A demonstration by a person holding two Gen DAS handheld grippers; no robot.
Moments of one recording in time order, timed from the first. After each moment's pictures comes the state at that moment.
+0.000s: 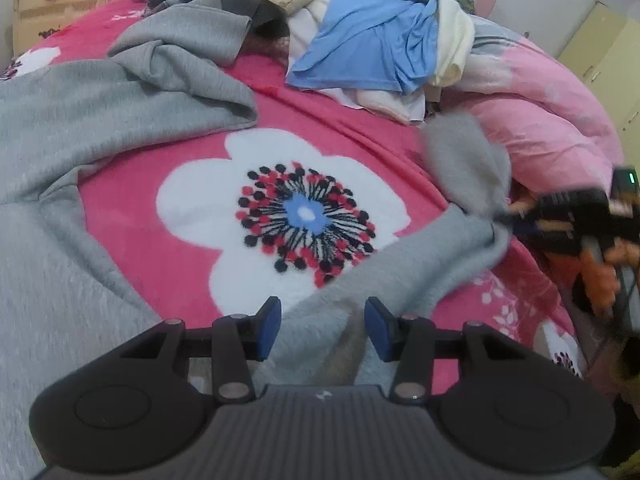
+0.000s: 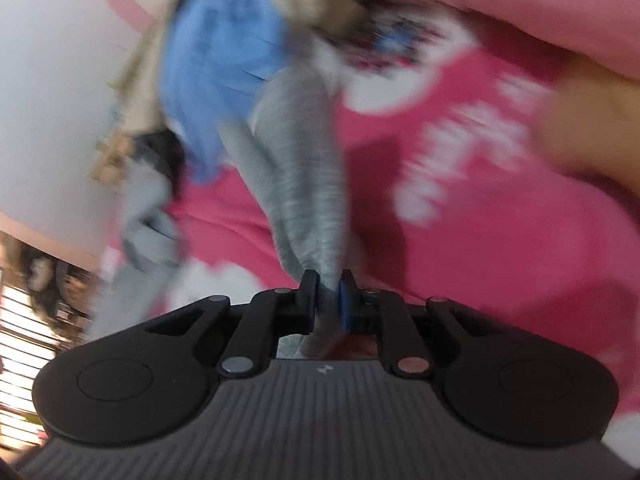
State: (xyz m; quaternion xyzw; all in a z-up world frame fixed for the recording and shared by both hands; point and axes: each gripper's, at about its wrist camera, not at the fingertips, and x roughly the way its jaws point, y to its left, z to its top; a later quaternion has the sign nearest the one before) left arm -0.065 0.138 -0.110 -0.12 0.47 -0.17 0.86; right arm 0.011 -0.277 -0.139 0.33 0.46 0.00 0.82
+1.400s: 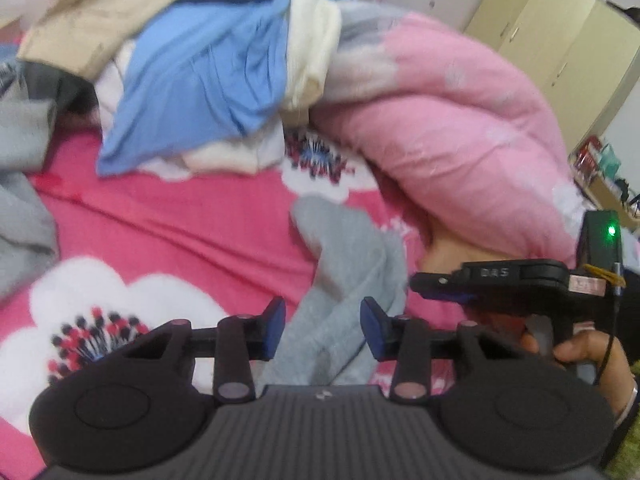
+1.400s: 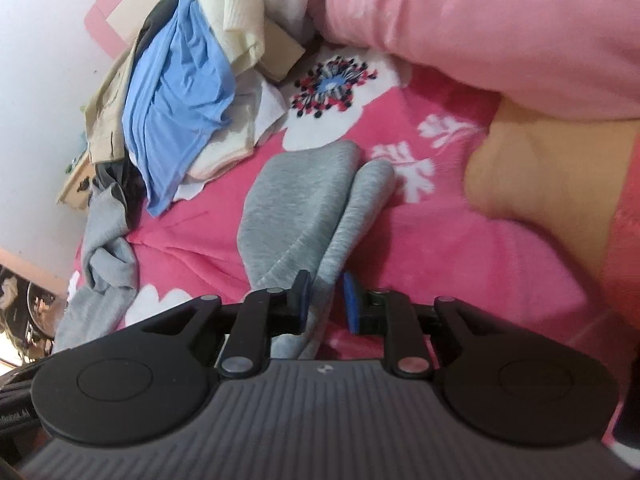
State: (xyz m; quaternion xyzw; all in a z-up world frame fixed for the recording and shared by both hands) left arm 0.020 -0.015 -0.062 -0.06 0.43 -0.29 0.85; right arm -0.006 -0.303 -0.118 0.33 0.40 -0.06 0.85
